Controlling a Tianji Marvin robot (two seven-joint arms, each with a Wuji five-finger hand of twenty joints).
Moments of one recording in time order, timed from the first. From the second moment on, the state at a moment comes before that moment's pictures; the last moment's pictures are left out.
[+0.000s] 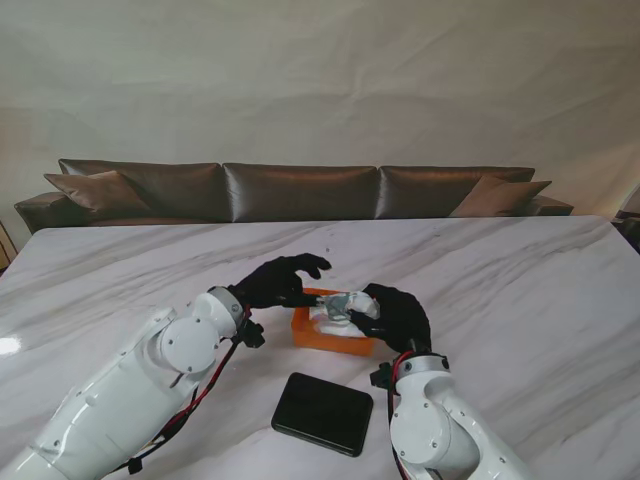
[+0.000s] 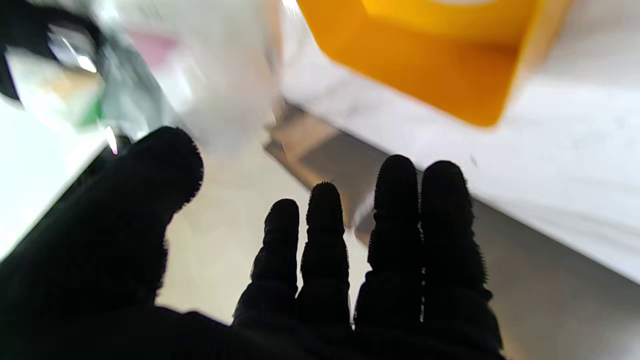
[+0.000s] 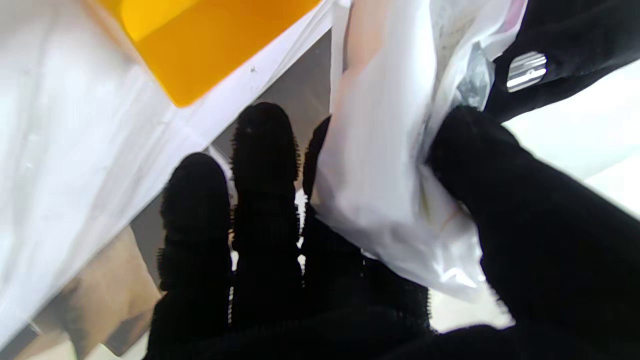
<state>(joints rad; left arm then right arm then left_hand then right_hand) 1.21 -1.14 -0.93 -1.41 0.33 -0.13 -0.07 -1.64 -1.23 1.07 -1.70 -0.46 0.21 -0.47 0.49 -0.51 0.59 0.04 0.31 -0.05 0.51 0.37 0.42 -0.12 0.63 0.55 0.59 0.08 0.68 0.82 0.44 0.04 0.90 0.70 0.42 -0.76 1.15 -0.22 0.87 -0.16 0.95 0.28 1.24 -0.04 0.79 0.76 1.10 0.07 0.84 0.58 0.66 0.17 1.35 0.54</state>
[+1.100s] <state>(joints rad) 1.38 -1.12 -0.94 -1.51 0.50 0.00 0.03 -1.53 -1.33 1.04 -1.59 -0.19 0.32 -0.61 0.43 -0.31 0.40 0.05 0.65 -0.04 0.61 0.37 0.81 -0.05 0.75 0.62 1.02 -0.03 1.00 0.87 0.94 -0.04 0.93 0.58 0.30 -0.68 1.06 -0.16 1.18 -0.09 1.00 0.52 1.40 -0.01 0.94 0.77 1.24 0.10 0.96 0.58 0.79 0.20 1.49 0.48</state>
